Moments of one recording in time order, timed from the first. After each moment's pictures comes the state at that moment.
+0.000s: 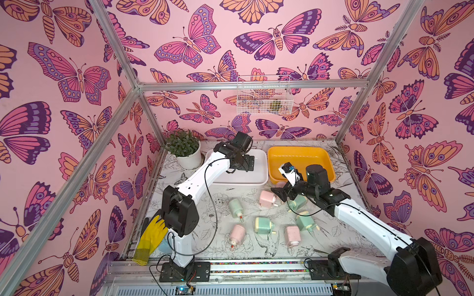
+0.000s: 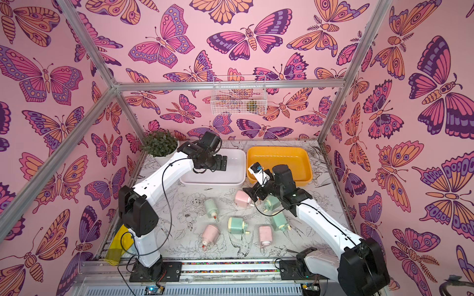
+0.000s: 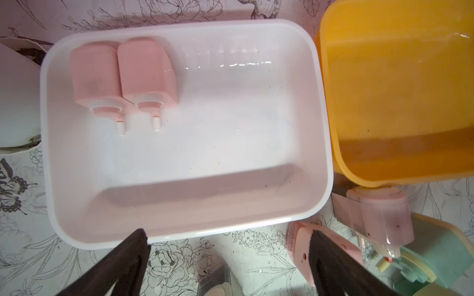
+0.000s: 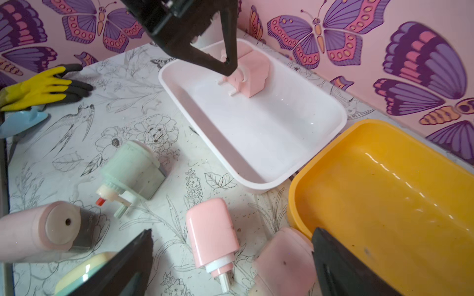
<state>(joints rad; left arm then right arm) -0.59 1.85 1.77 -0.99 -0.12 -0.38 0.50 1.19 0.79 -0.17 -0.42 -0.26</state>
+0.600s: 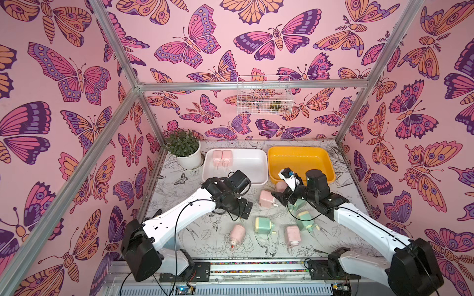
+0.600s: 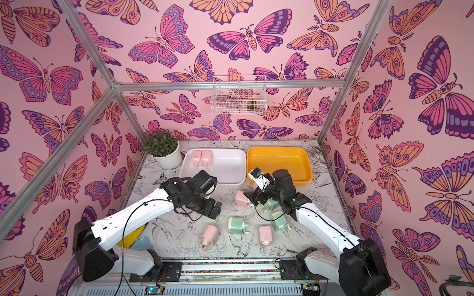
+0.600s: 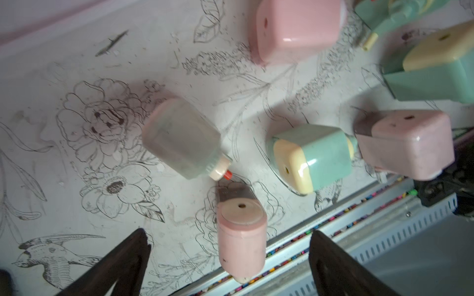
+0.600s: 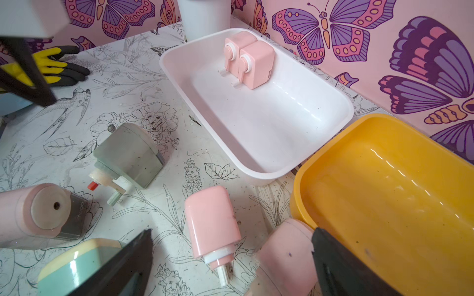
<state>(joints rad) -0.85 1.37 1.23 -1.12 0.04 -0.41 0.50 1.16 0.70 -0.08 -0.41 -0.29</state>
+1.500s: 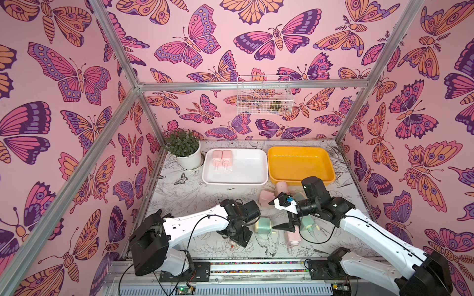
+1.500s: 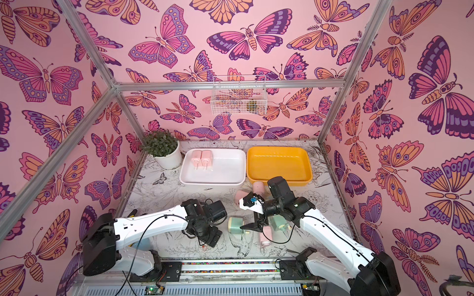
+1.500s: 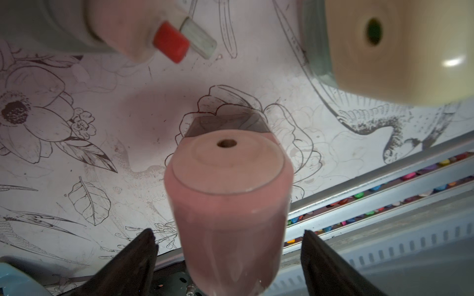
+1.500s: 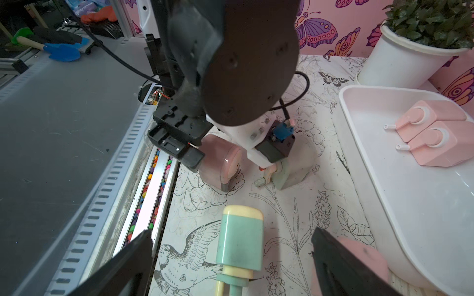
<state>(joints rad) -1.05 1.47 0.99 -1.08 0.01 -0.56 0.64 1.04 0.75 -0.50 -0.88 -0.73</state>
